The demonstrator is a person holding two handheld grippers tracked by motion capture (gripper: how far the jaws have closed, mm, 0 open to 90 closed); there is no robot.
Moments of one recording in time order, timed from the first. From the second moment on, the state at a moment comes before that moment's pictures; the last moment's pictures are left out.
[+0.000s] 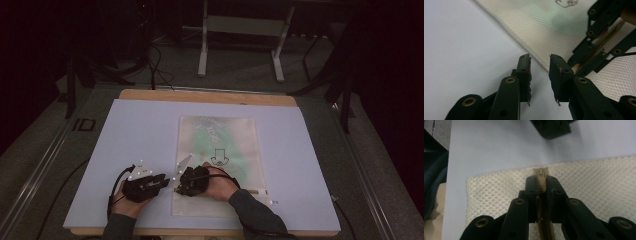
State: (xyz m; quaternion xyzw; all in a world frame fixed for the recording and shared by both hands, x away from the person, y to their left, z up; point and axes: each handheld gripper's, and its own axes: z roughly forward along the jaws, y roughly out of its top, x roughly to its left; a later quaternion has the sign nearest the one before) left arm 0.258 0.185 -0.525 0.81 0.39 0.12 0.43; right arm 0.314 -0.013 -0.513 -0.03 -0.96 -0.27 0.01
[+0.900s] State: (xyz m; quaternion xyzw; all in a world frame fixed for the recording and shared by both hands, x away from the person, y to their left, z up) left arm 0.269 0.160 -0.533 0.82 0.37 0.10 0.42; right arm 0.307 -0.016 -0.516 -0.04 -0.96 -0.28 -0.01
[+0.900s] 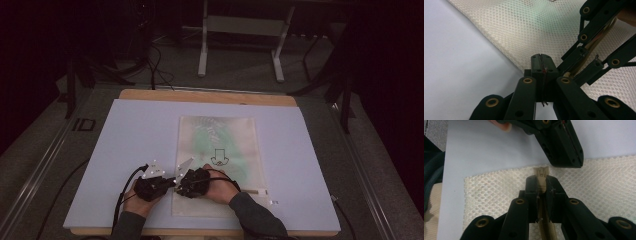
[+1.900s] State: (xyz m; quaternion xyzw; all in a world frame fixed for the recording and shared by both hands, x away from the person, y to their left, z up) left arm 0.272 0.154 -0.538 0.83 0.39 0.08 0.39; right arm 0.308 -0.022 -0.516 -0.05 -0.96 -0.29 0.00
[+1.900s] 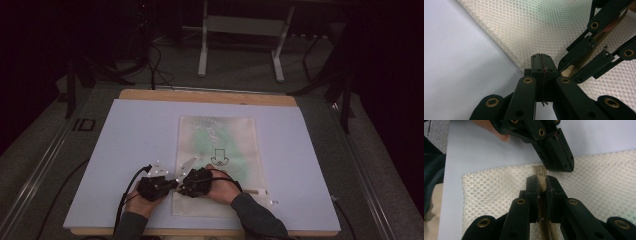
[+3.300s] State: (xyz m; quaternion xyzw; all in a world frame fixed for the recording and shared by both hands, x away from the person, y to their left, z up) left arm 0.271 0.155 -0.538 0.83 0.40 0.08 0.39; right arm 0.304 -0.047 -0.509 -0.03 -0.97 -0.25 -0.02
